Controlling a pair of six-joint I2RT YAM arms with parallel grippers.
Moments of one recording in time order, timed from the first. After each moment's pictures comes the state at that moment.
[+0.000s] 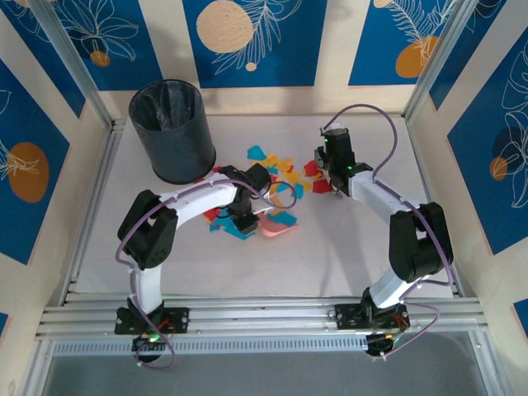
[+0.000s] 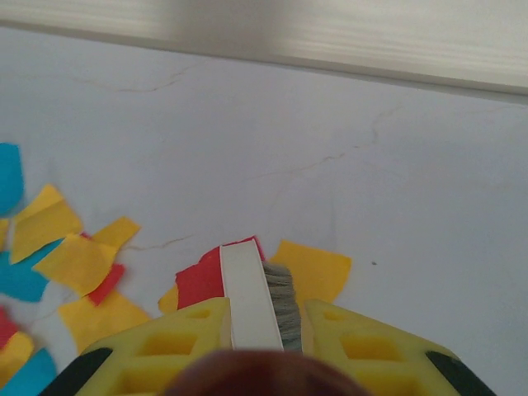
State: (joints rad) left arm -0.75 1.91 1.45 -1.04 0.05 0.28; right arm 0.31 1.61 1.10 -0.11 0.27 0.05
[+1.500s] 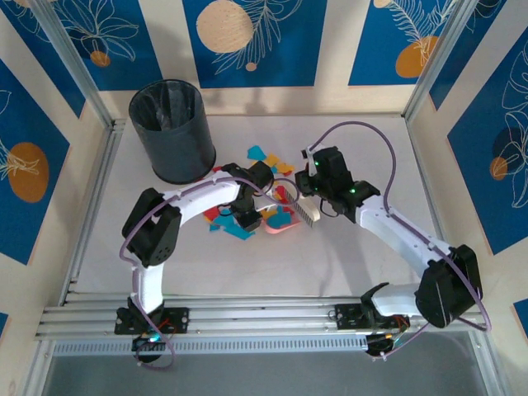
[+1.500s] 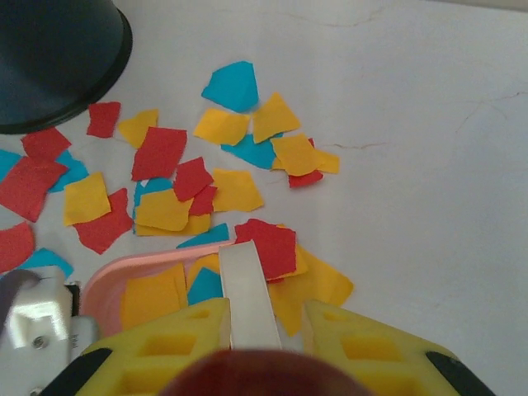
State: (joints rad) left arm -0.75 1.95 1.50 -1.04 0.06 0.26; right arm 0.52 1.28 1.00 -0.38 0.09 0.20
